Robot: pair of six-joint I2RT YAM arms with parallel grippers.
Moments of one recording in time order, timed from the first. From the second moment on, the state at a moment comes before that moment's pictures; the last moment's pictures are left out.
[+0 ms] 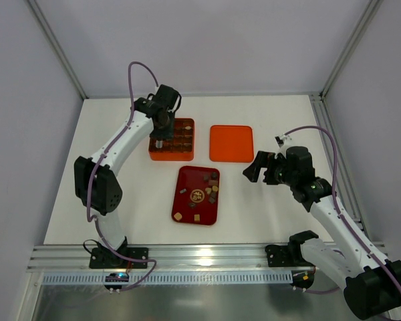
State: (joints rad) left arm -0.46 1.84 1.79 -1.02 -0.27 -0.29; right arm 0.28 0.87 0.66 -0.38 -0.25 0.42
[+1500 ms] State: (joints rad) left arm -0.88 1.39 1.39 -1.10 -0.22 -0.45; right arm 0.29 0.86 0.64 -0.38 -0.25 0.42
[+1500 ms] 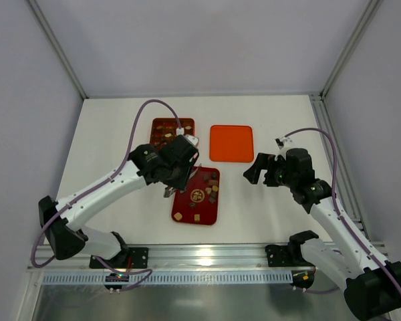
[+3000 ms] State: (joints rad) left arm -1.18 1.47 1.26 -1.03 -0.18 -0.57; right arm 0.29 0.81 0.62 -0.41 -0.23 0.43
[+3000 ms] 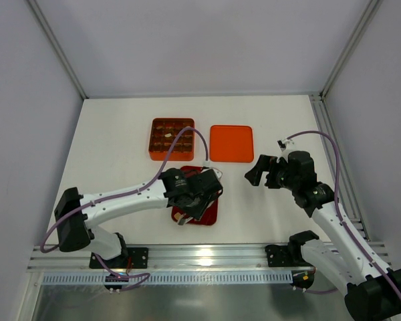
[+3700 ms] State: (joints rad) left arm -1.18 1.49 1.26 -1.03 -0.18 -0.55; right arm 0.29 0.80 0.62 -0.41 -0.23 0.43
